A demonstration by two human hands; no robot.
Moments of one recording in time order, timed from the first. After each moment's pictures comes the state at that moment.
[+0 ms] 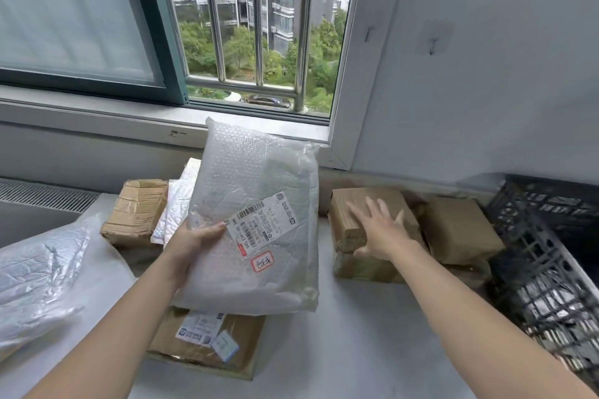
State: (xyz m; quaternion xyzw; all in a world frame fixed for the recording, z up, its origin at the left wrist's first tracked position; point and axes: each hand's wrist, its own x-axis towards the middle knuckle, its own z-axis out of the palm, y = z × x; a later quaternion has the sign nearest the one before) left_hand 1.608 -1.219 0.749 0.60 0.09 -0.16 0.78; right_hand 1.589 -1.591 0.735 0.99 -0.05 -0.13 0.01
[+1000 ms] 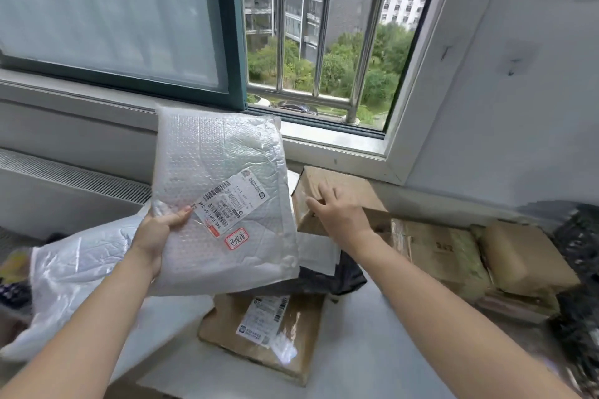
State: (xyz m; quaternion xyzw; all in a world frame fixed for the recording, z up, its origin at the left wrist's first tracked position) left_hand 1.617 -1.075 0.779 0.57 0.15 0.01 0.81; right_hand 1.625 -1.398 0.781 0.96 0.18 0.18 0.10
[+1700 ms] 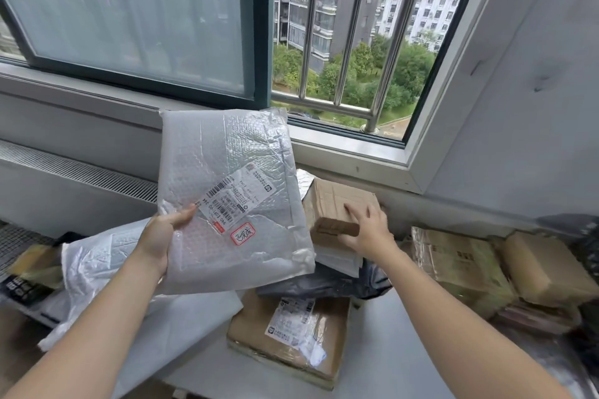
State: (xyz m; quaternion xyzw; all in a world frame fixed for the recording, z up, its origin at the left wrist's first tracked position) left_hand 1.614 -1.009 0.776 0.50 0.10 -0.04 0.86; right_hand 1.637 -1.390 0.749 0.98 -0.06 -0.06 -0.17
